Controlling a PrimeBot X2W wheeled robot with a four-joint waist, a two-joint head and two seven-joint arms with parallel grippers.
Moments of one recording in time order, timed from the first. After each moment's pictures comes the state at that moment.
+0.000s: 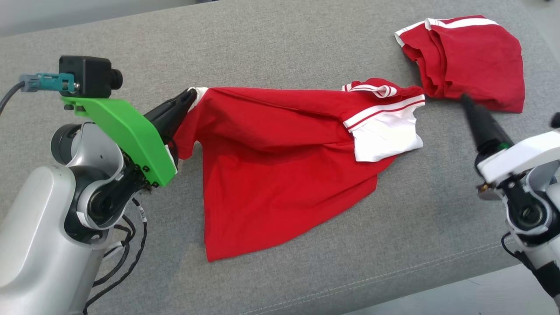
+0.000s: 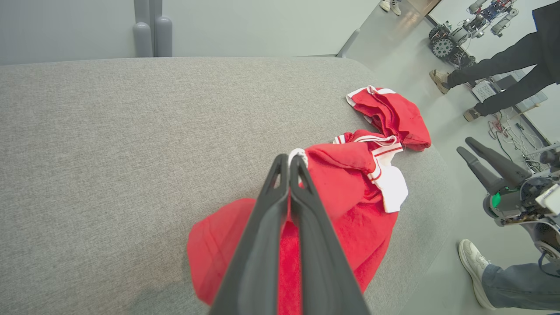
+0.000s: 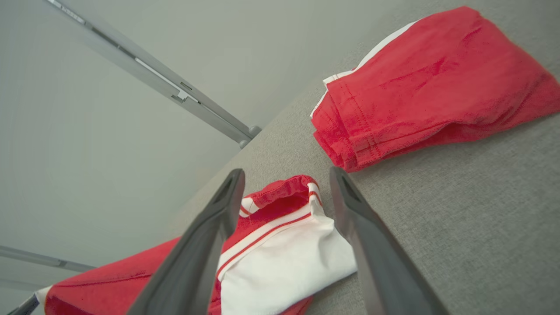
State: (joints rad) left arm -0.54 0.32 -0.40 -0.11 -0.96 0.12 0.55; right arm -0.32 -0.47 0.40 0.15 1.31 -0.09 -0.10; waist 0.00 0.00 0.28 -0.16
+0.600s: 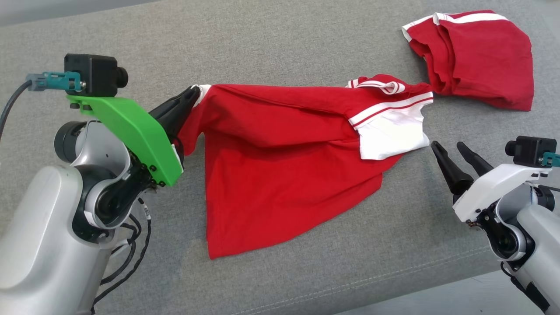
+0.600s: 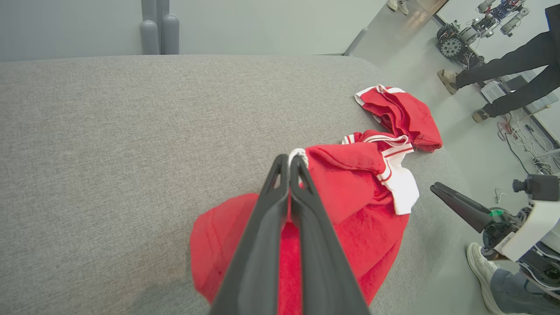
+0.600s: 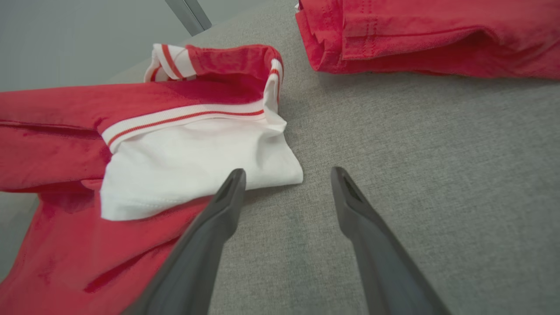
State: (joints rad) left arm -0.54 0.30 -0.39 -0.12 -0.91 0.12 0.55; right arm -0.33 -0.52 0.62 0.30 1.02 -0.05 -0.10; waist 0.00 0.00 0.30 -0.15
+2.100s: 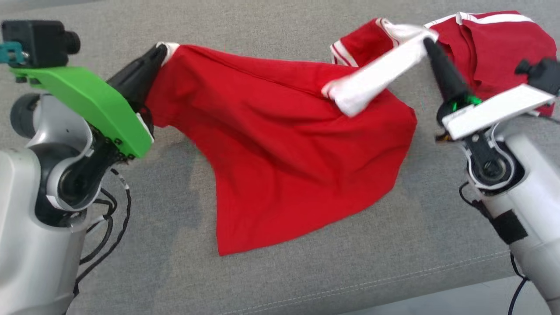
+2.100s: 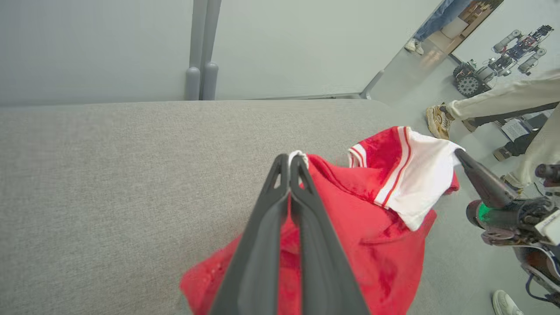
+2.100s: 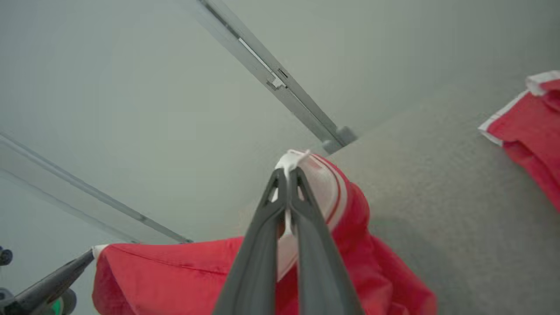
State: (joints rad) left arm -0.58 0.28 -0.28 -0.17 -0.86 0.12 0.58; right arm -0.56 -0.34 0.50 0.29 1.23 0.14 -0.18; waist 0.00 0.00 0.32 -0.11
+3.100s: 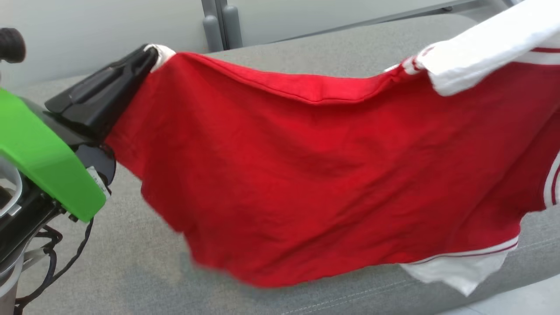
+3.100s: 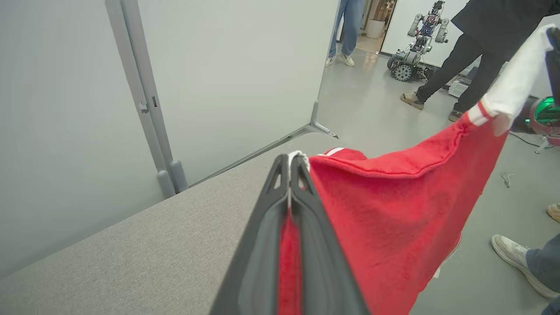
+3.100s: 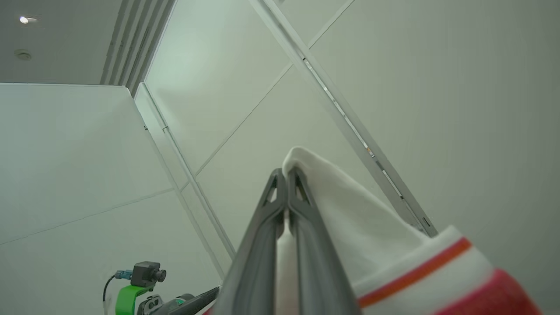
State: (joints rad) left arm -0.54 0.43 -0.17 -0.61 -0.98 0.12 0.82; right arm -0.27 -0.70 0.13 -0.63 1.54 -0.03 -0.15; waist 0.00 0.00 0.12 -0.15
